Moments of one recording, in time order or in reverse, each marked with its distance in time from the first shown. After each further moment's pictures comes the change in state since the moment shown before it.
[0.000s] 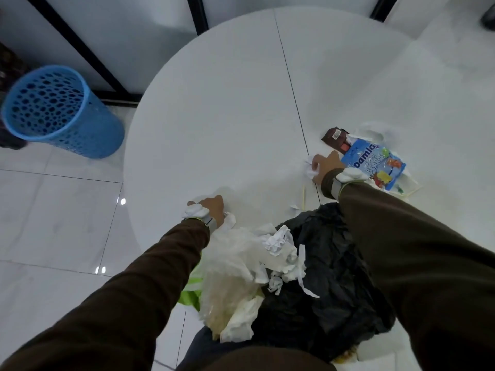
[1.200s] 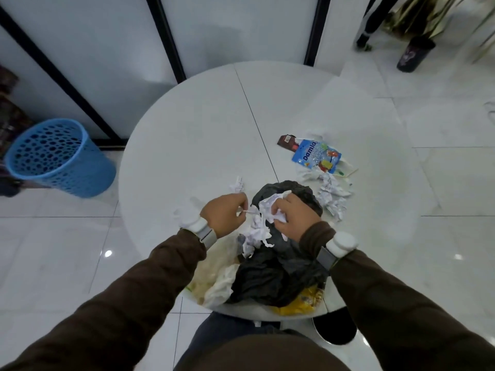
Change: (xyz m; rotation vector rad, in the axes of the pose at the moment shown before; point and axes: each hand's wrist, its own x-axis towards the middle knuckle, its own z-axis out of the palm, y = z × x) left_hand -0.201 0.097 -0.022 -0.189 0.420 0.542; right_hand -0.291 0.016 0.066 0.355 0.326 -0.457
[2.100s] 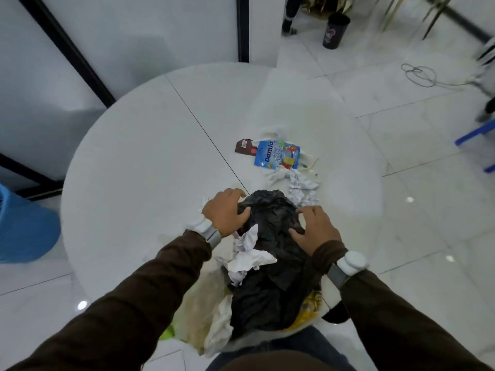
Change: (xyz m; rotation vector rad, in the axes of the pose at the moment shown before) left_hand 0.114 0.028 0.022 0.036 -0.082 0.125; right_hand -0.040 0.061 0.002 -0.006 0.245 0.644
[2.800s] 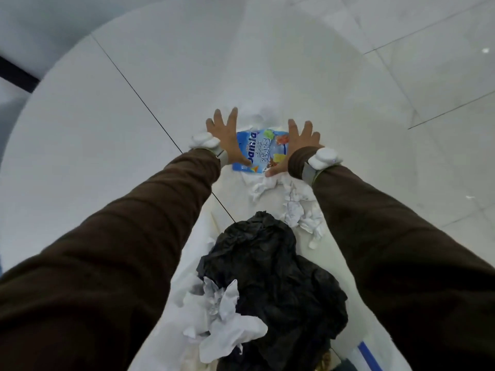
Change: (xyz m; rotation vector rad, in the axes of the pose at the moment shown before) left_hand 0.332 0.004 0.057 0.268 -0.256 -0.158; right_hand 0.331 0.025 -0.007 -0.169 -0.341 0.232
